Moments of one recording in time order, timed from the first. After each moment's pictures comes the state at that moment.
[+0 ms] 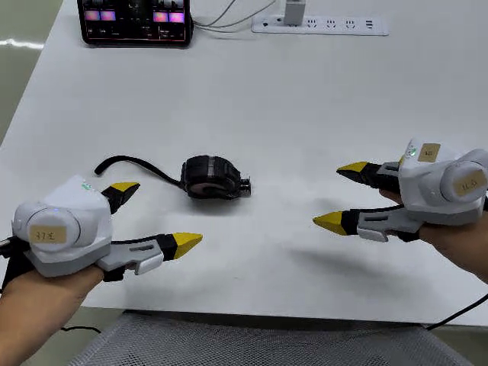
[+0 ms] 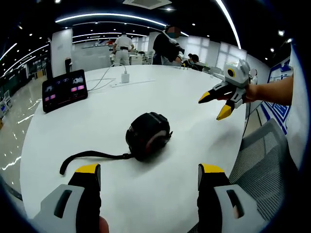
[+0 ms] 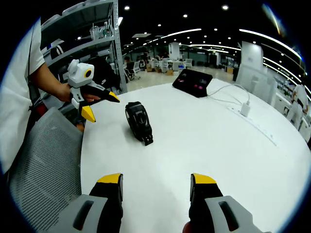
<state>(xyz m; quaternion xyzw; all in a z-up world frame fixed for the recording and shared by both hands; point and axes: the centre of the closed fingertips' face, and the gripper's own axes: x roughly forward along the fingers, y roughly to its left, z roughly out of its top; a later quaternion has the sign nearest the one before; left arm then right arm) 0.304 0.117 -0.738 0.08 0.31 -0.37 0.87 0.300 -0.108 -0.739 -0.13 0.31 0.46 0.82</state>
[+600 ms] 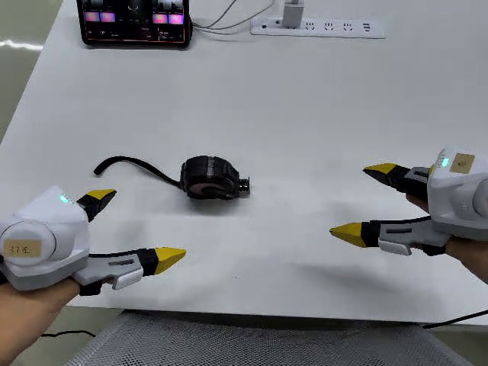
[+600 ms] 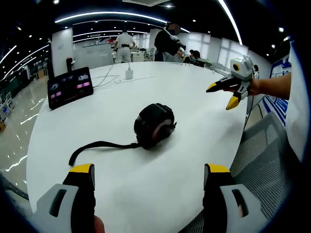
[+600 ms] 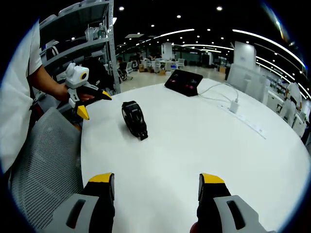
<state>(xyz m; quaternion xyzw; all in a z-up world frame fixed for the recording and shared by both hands) 0.294 0.139 -0.738 0.09 0.32 -0.36 0.87 0.286 -0.133 -0.730 -0.13 0.31 0.43 0.84</state>
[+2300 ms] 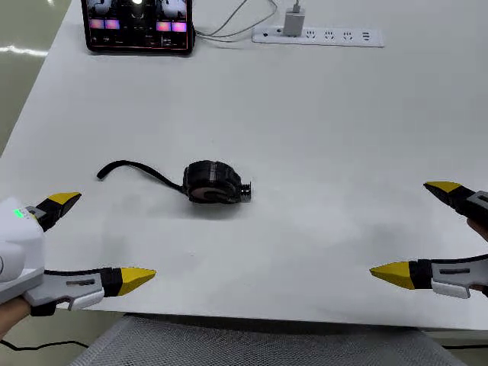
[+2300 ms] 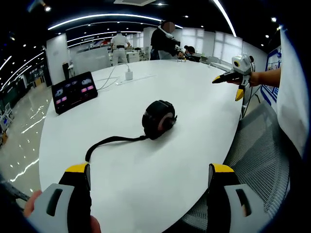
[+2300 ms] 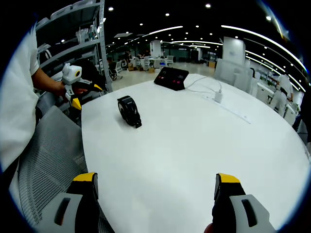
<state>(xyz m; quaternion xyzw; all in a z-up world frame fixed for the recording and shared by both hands) 0.281 0.175 -0.722 0.13 0.31 -0.37 0.86 0.253 -0.181 -0.721 -0.12 0.33 0.38 0.85</state>
